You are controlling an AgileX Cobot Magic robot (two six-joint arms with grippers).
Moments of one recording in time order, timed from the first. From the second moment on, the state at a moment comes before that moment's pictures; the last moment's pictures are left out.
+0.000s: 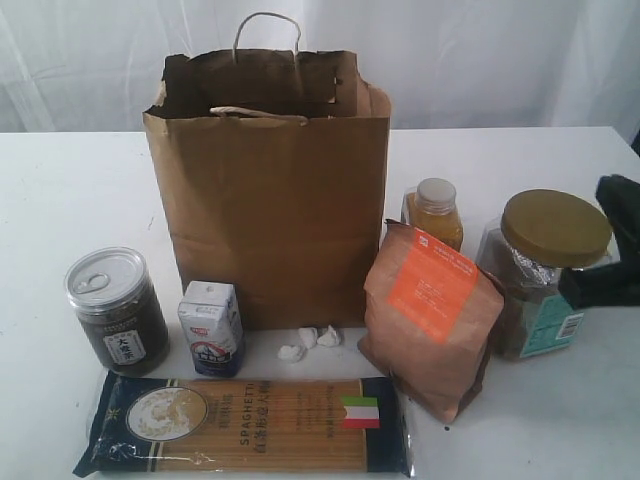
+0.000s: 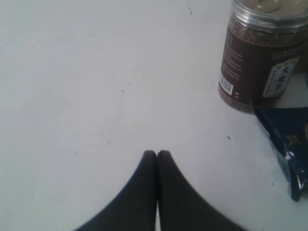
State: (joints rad) left arm -0.06 0.00 0.02 -0.05 0.50 0.10; right arm 0.09 1.02 -0.16 -0.17 -0.80 0.03
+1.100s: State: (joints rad) left arm -0.06 0.00 0.02 -0.05 0.50 0.10; right arm 0.09 0.87 -0.06 -0.19 -0.55 0.01
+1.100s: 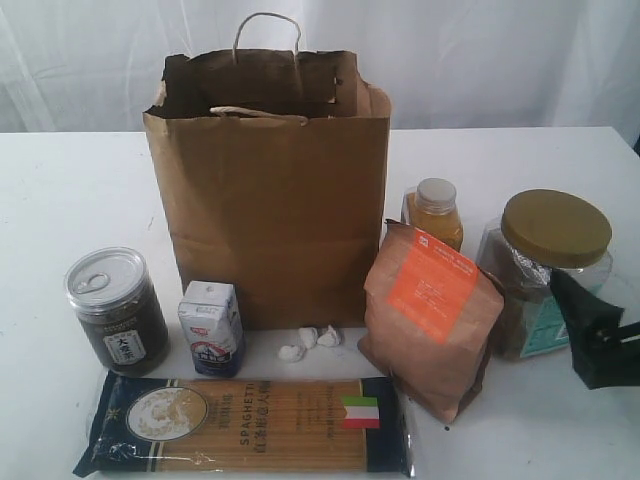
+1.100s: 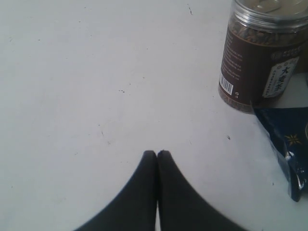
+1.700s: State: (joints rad) left arm -0.06 0.00 0.02 -0.05 0.50 0.10; right arm 0.09 1.14 -0.11 -0.22 -0.59 -0.02
